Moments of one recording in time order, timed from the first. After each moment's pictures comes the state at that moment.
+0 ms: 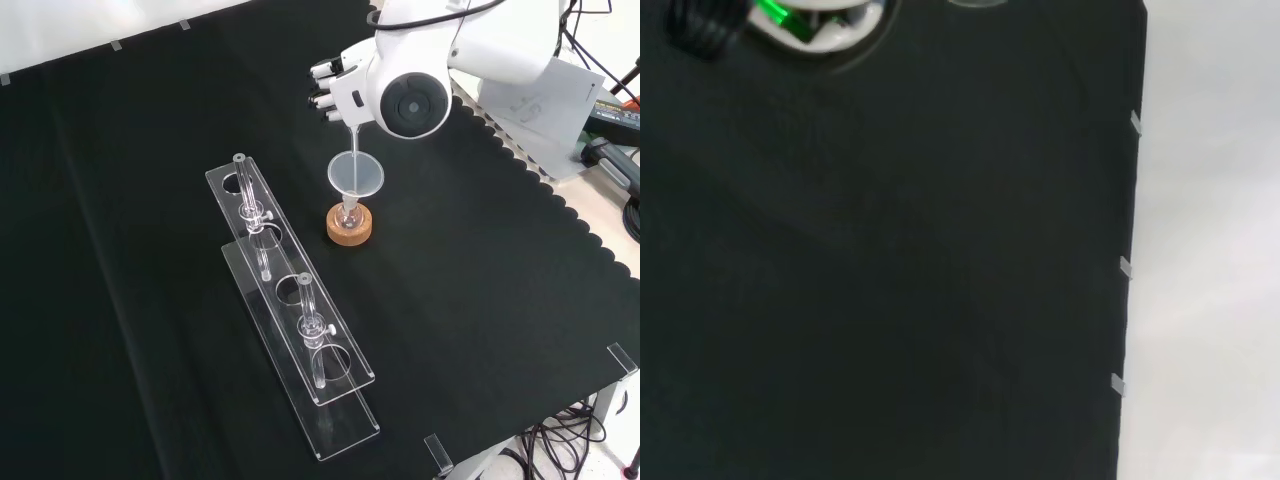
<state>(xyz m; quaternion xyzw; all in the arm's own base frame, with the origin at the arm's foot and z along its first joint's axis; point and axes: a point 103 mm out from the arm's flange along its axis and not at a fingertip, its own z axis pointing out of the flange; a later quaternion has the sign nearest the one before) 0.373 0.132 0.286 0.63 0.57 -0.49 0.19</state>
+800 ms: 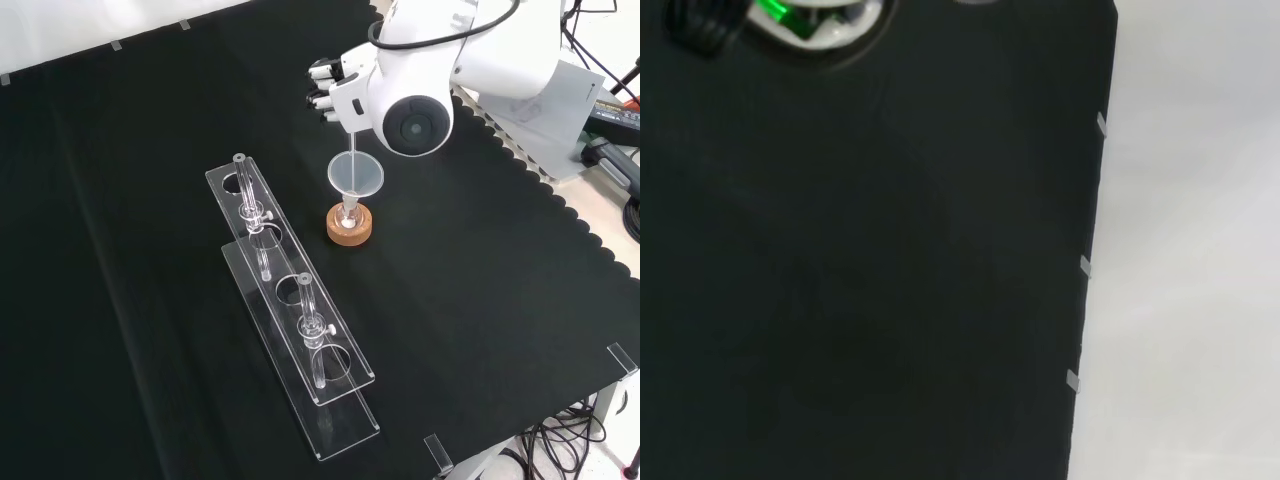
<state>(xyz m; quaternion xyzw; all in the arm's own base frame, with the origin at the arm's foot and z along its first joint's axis) 0.377 0.137 0.289 0.62 0.55 -0.52 0.21</state>
